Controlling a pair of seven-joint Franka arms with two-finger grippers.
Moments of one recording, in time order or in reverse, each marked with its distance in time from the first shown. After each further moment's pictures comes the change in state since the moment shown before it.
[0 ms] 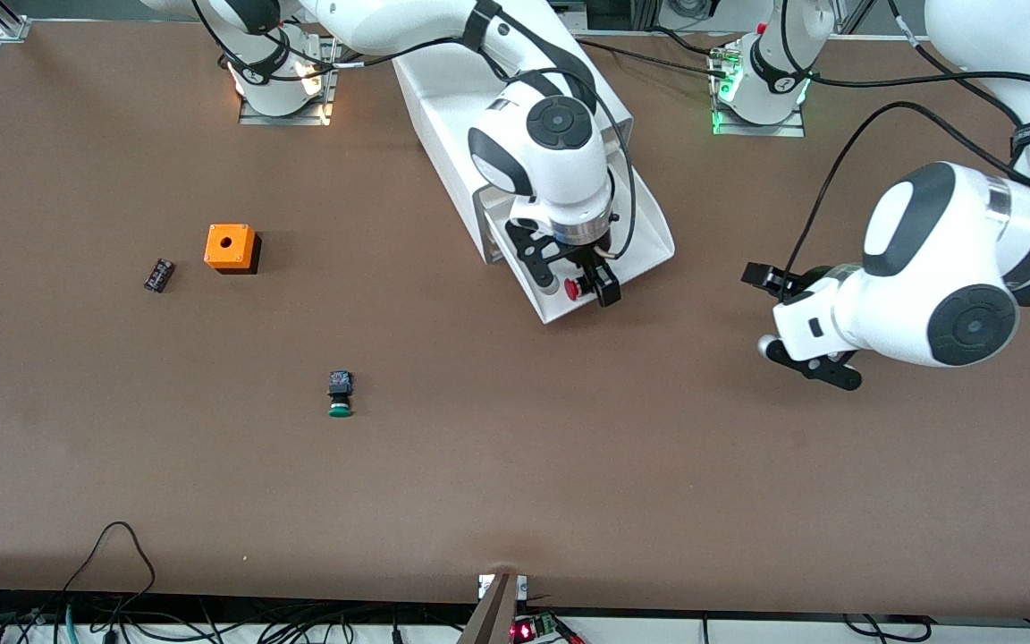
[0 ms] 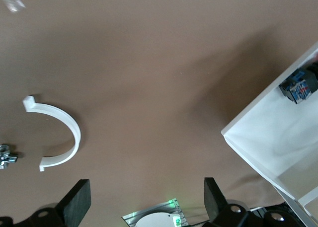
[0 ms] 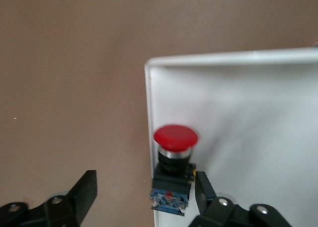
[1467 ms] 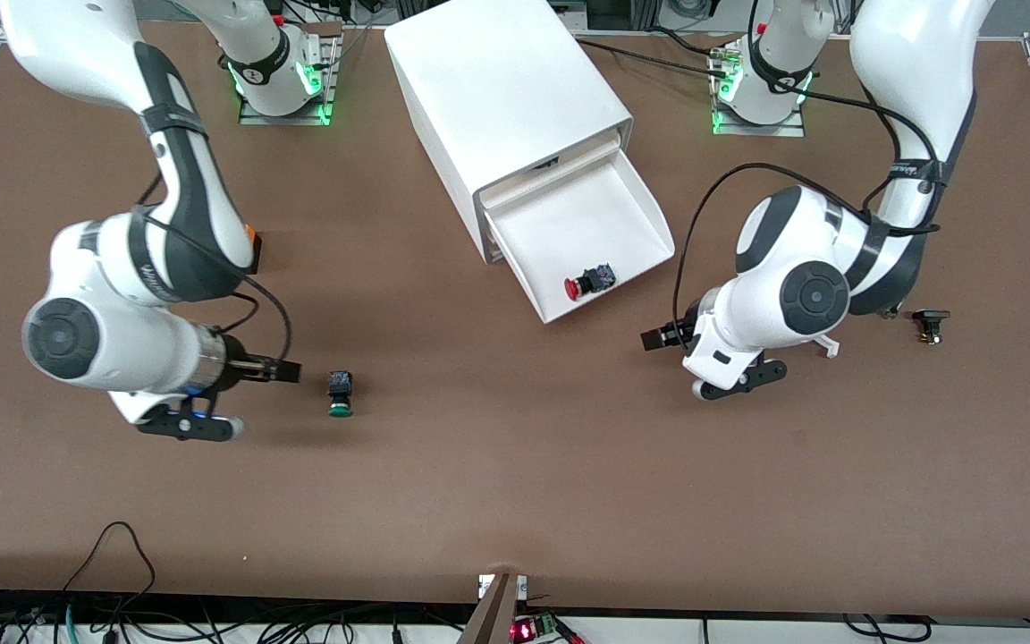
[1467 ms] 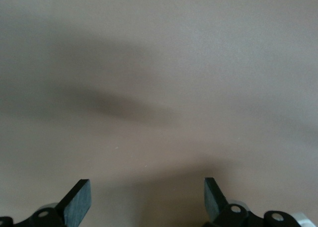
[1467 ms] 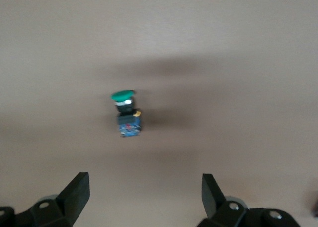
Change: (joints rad) left arm -0.054 0.006 -0.119 -0.346 -0.003 0.646 -0.810; right arm -0.637 -0.267 -0.082 -0.292 0.099 -0.353 -1.708
